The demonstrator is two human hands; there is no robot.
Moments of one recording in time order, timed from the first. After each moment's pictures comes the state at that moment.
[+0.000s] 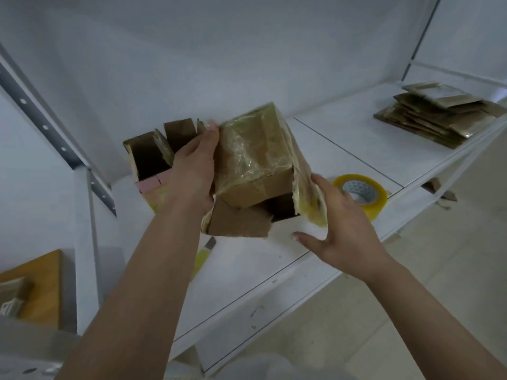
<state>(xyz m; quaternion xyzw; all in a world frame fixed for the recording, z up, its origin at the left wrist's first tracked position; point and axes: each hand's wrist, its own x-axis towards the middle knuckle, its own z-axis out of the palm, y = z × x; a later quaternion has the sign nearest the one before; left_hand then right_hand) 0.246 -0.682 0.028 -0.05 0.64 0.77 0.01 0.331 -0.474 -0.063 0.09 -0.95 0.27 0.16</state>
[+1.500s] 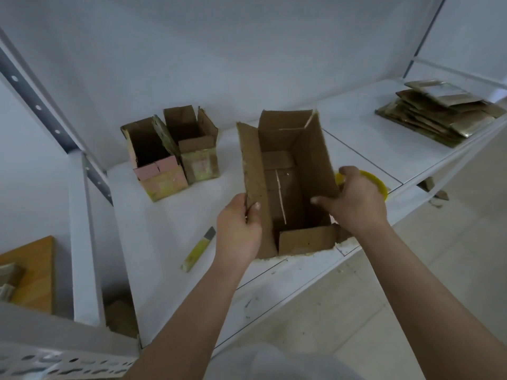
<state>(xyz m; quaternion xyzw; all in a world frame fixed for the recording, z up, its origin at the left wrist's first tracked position) 0.288 -0.661 -0.080 0.02 0.86 0.50 -0.05 0.299 -0.476 -0.039 -0.23 -0.94 0.26 0.07</state>
